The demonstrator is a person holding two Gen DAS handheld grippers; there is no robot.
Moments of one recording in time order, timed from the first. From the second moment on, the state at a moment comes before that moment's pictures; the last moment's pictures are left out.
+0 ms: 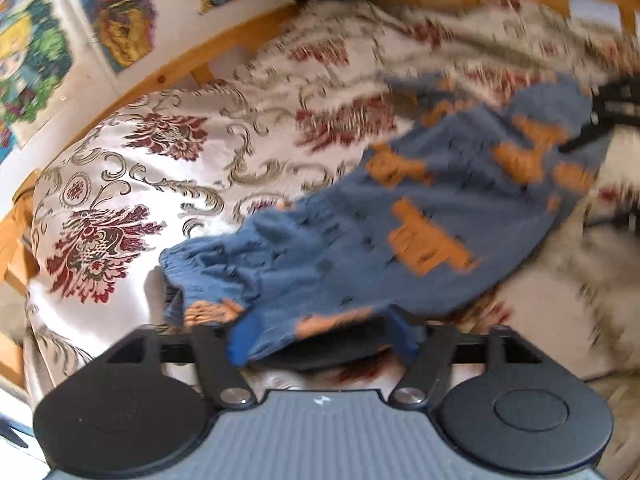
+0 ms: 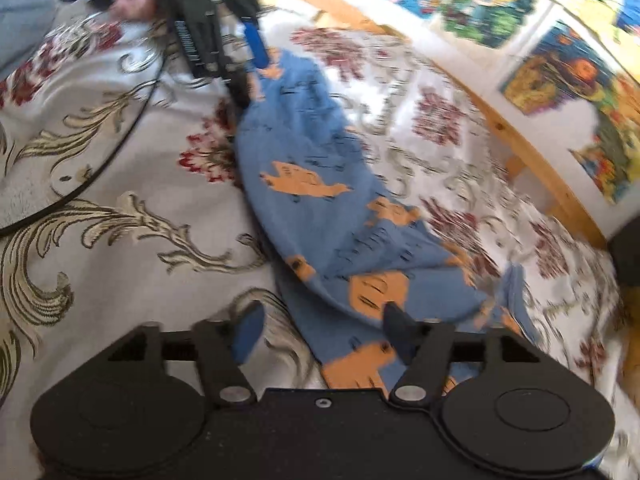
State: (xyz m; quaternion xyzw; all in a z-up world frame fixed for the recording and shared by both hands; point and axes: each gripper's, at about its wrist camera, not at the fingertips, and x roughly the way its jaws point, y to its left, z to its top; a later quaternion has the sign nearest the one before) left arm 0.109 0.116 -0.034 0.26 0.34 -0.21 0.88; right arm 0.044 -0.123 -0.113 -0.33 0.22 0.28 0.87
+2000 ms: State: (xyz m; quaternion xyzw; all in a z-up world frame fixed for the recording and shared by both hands) left arm 0.114 -0.104 -0.080 0.15 0.35 -0.26 0.89; right arm 0.350 -0.219 -0.030 0.04 0.51 0.16 0.85
